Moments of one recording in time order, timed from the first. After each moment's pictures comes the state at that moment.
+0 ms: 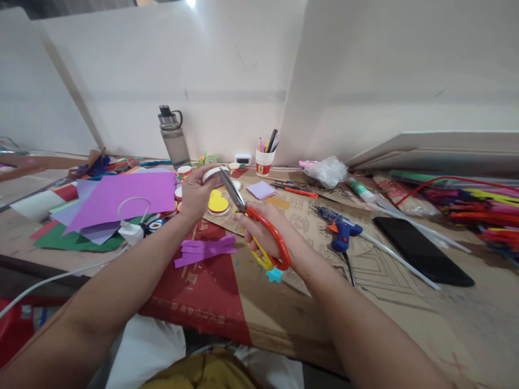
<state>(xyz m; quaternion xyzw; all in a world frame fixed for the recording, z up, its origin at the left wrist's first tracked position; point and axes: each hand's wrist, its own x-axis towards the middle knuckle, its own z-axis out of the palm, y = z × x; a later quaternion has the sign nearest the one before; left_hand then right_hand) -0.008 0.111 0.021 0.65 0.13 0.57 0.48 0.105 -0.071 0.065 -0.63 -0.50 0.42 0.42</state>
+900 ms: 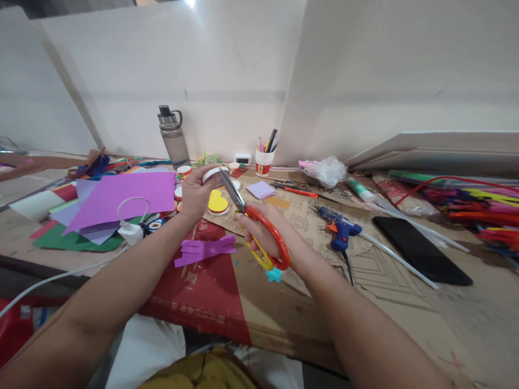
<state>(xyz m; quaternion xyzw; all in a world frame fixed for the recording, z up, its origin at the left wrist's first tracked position) -0.008 0.112 0.020 0.65 0.14 0.57 0.47 0.105 -0.072 0.066 -0.63 -0.51 0.41 0.42</state>
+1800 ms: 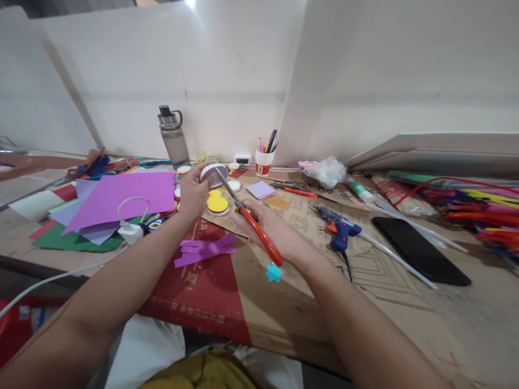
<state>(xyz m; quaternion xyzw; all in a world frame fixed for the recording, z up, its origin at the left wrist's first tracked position) -0.009 0.115 0.025 0.63 0.19 0.58 0.48 0.116 -0.063 0.052 -0.61 -0.65 0.27 0.38</state>
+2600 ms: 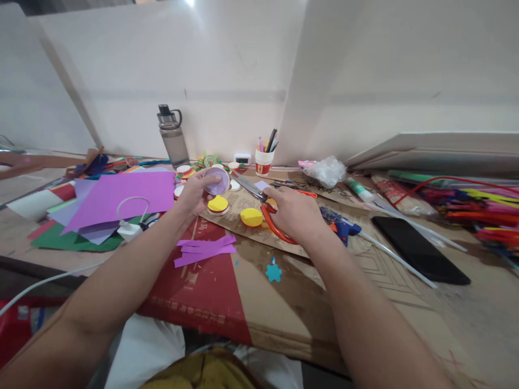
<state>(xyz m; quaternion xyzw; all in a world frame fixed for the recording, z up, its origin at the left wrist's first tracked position) -0.013 0.113 0.037 0.55 0.23 0.43 0.68 0.164 -0.053 0.049 -0.76 -0.63 -0.12 0.10</state>
